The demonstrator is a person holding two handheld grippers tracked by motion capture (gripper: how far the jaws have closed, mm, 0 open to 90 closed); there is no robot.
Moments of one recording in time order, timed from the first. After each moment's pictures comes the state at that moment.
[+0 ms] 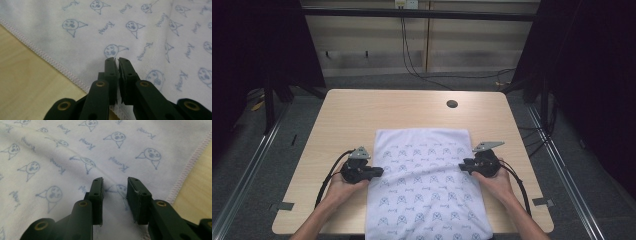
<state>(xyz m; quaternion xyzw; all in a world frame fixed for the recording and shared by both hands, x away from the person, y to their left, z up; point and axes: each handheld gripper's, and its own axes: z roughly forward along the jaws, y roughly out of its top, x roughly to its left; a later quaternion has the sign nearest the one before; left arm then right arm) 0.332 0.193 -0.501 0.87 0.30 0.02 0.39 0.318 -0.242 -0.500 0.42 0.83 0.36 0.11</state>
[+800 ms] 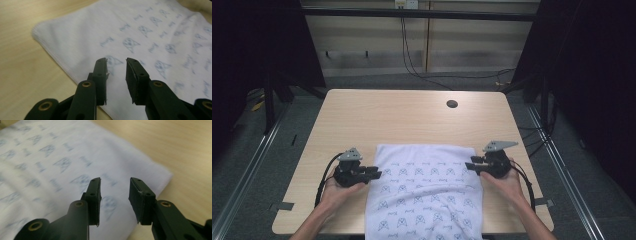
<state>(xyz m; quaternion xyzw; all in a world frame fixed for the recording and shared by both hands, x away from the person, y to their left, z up) 0.333 0.203 -0.485 0.84 0.33 0.03 0.43 0.312 -0.260 -0.473 0.42 0.81 0.38 0.13</state>
